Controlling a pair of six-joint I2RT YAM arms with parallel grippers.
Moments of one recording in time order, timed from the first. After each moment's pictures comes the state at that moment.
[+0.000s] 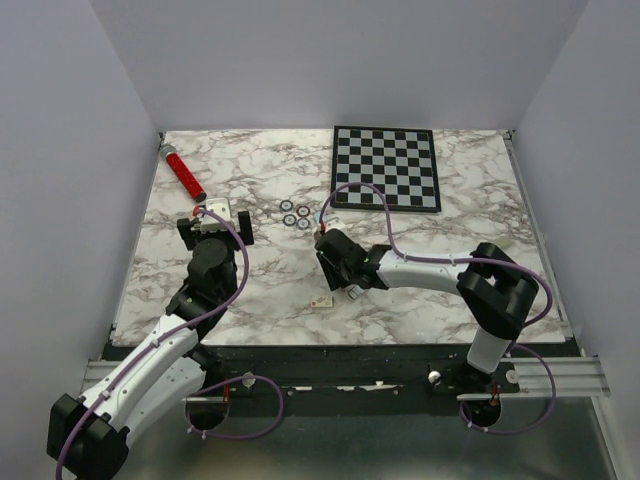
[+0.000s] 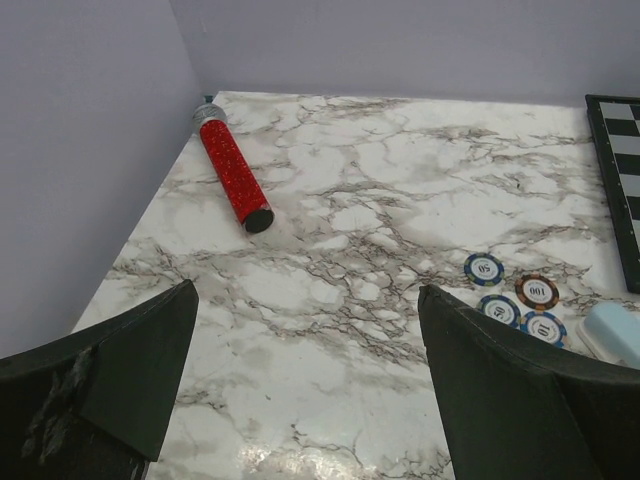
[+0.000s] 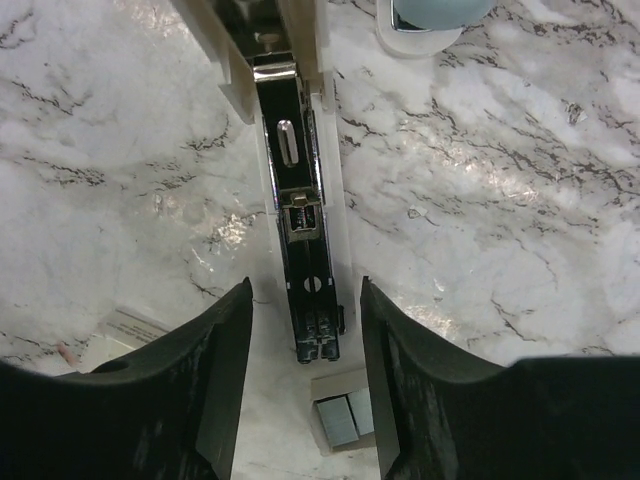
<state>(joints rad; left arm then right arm) -0.52 0.73 0.47 0.24 -0.71 0.03 0.97 1.76 1.04 -0.25 0.30 0.41</state>
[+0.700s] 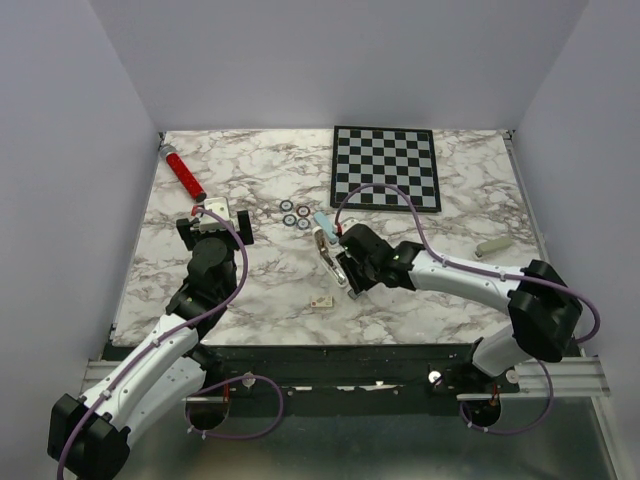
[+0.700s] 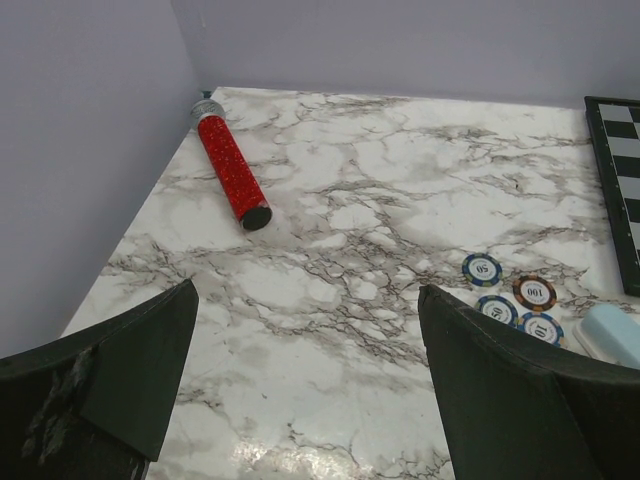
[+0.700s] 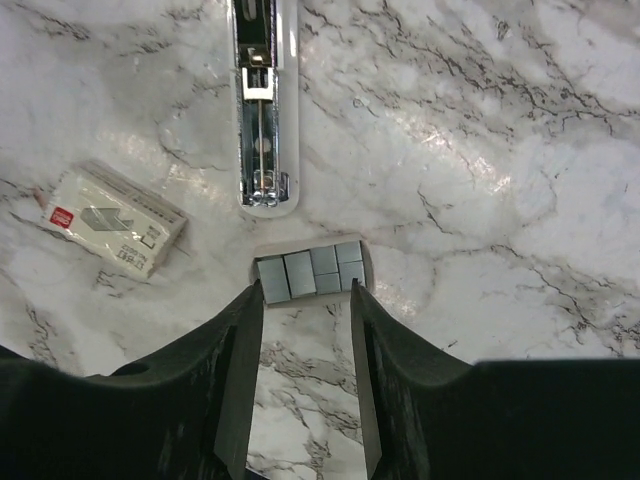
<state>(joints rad) -0.50 0.73 0.47 0.23 -0.71 0.01 0.93 1.51 0.98 -0.44 0.22 0.27</state>
